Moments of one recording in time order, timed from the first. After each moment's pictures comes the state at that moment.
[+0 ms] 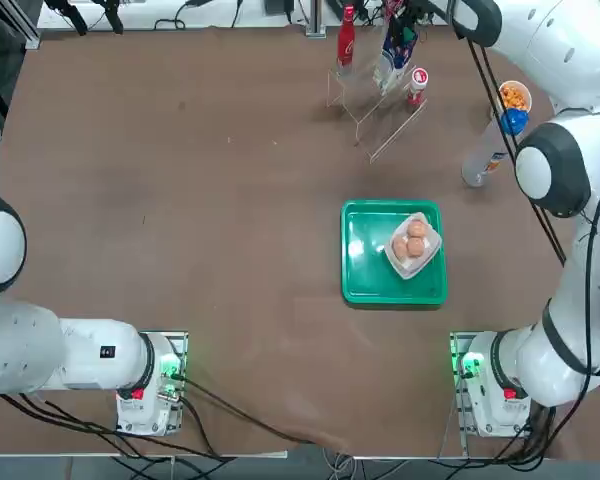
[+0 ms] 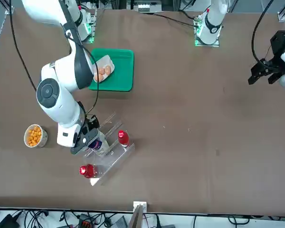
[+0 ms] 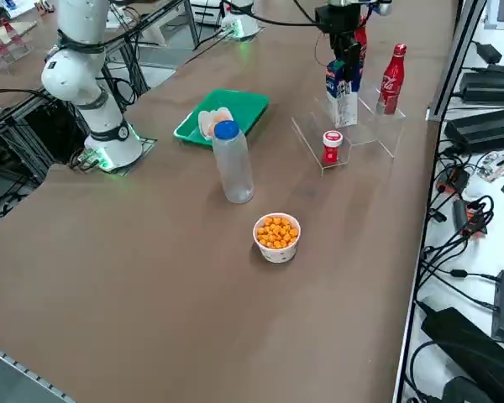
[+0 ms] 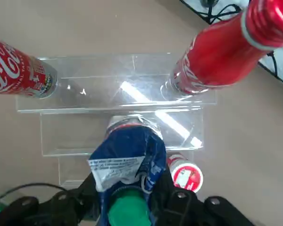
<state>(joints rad) 0.38 0.61 -0.03 -1.20 0.01 1.93 -0.28</state>
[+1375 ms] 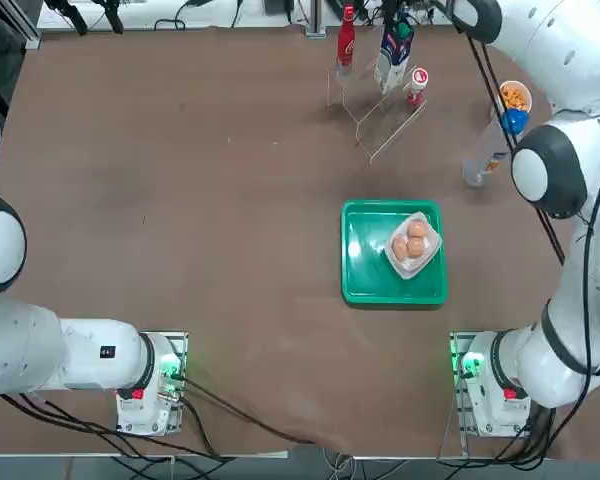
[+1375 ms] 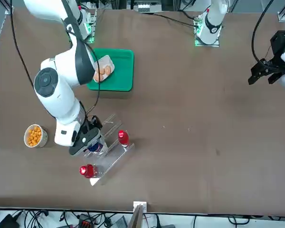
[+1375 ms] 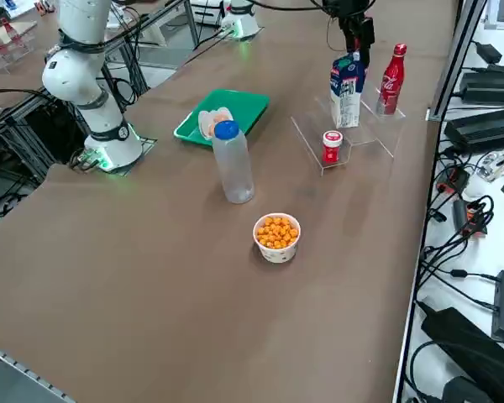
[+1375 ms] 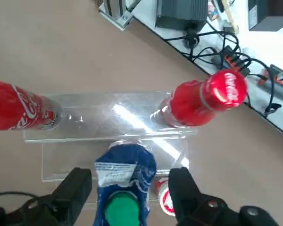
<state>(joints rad) 0.40 0.62 -0.05 -1.12 0.00 1.97 -0.27</state>
